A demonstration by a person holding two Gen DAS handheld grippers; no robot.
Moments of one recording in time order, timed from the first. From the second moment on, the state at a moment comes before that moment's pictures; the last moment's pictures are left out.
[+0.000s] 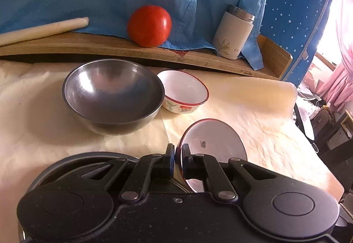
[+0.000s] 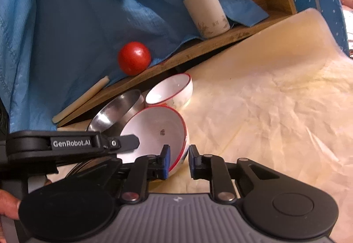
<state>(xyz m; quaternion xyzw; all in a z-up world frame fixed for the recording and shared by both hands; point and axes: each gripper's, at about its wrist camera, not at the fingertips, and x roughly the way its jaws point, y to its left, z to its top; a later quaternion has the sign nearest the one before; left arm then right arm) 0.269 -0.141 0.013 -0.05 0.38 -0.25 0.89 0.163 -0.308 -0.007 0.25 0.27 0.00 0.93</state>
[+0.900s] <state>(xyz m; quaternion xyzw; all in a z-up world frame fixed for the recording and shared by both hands) 0.318 -0.076 0.047 -0.11 0.31 -0.15 0.93 0.273 -0.249 0.047 0.17 0.22 0.06 0.96</state>
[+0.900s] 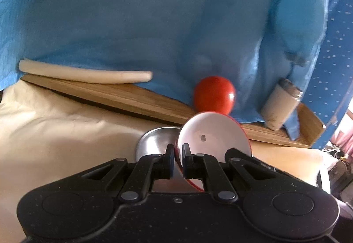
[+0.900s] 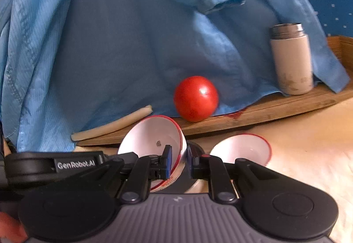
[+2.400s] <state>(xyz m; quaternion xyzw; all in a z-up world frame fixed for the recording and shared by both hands) 0.344 -0.069 0.023 -0.11 0.35 -0.14 0.92 0.300 -0.230 0.026 0.14 0.28 0.06 0.95</state>
